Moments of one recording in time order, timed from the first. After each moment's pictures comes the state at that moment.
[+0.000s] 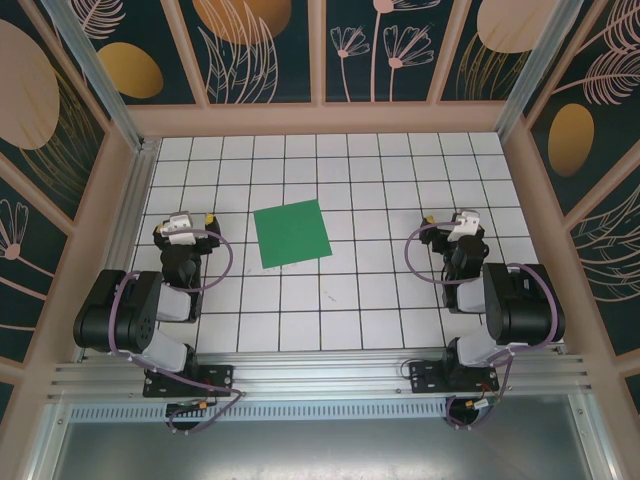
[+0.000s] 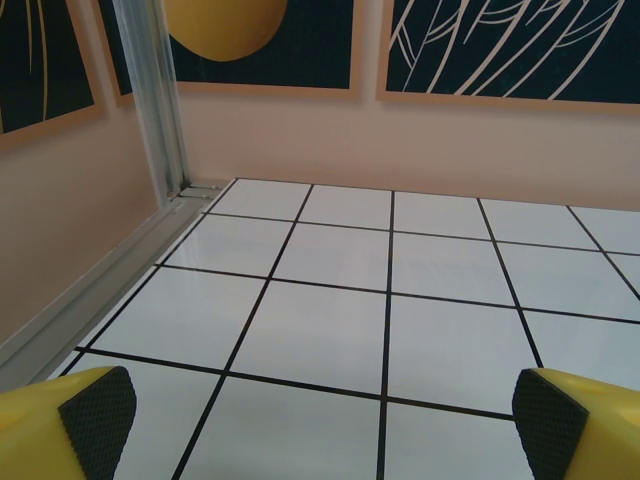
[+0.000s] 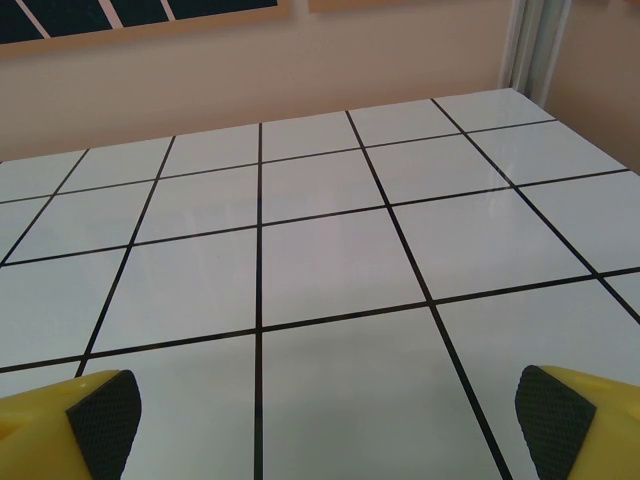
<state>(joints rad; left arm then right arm) -0.05 1.54 0.18 1.28 -0.21 -0.06 -0.02 1.53 0.22 1.11 0.03 0.10</state>
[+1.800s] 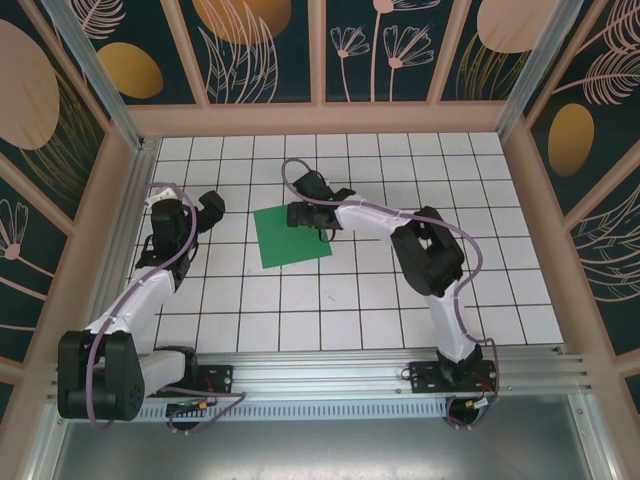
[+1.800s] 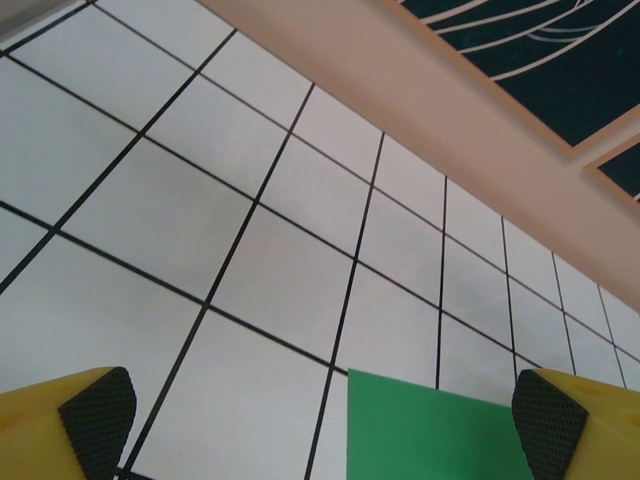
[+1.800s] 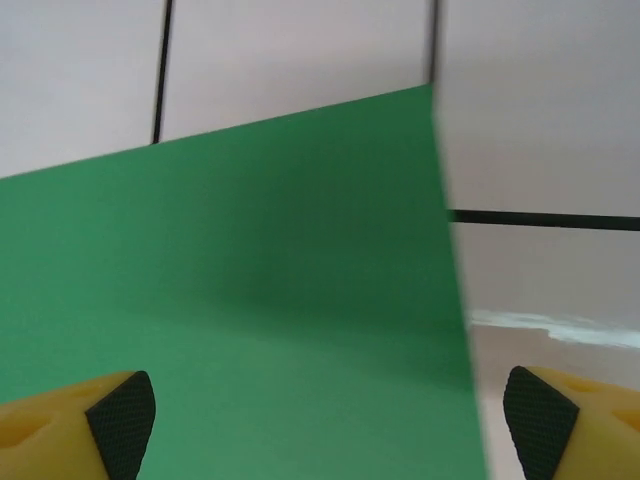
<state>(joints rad) -0.05 1.17 0.60 0.12 -0.01 -0.64 0.76 2.16 1.62 -0.46 0.14 0.63</state>
